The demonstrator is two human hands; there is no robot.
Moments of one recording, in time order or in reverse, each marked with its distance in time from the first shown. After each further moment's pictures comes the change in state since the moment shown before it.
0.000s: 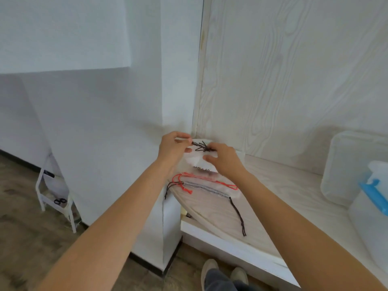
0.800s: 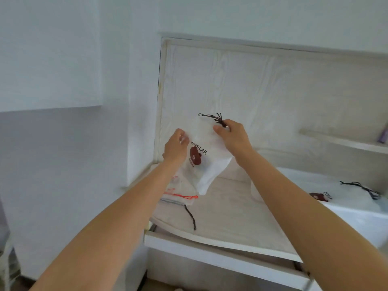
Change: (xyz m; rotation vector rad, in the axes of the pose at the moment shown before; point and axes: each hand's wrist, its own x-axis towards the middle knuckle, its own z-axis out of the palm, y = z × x) left_hand -0.063 0.083 0.078 0.244 -0.076 0.366; right_hand -0.091 -0.042 -0.180 0.379 0.467 0.112
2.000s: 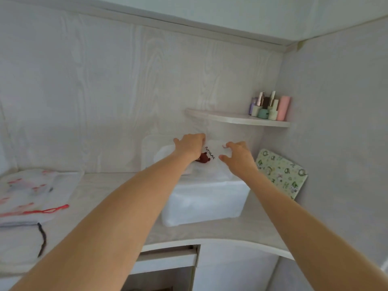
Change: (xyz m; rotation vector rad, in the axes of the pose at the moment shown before) left_hand -0.070 0.161 0.327 0.539 -0.524 0.458; right_hand -0.049 0.181 -0.294 -0.791 0.115 0.298
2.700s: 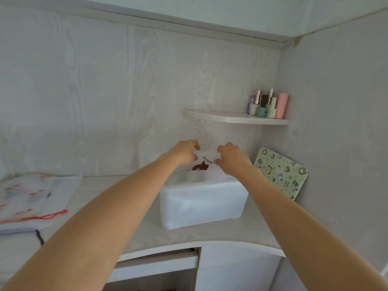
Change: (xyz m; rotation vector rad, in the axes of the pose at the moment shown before) left_hand 0.002 -0.022 -0.002 -0.131 -0.235 0.009; right_hand 0.011 -0.013 0.003 -0.318 -0.140 -0.079
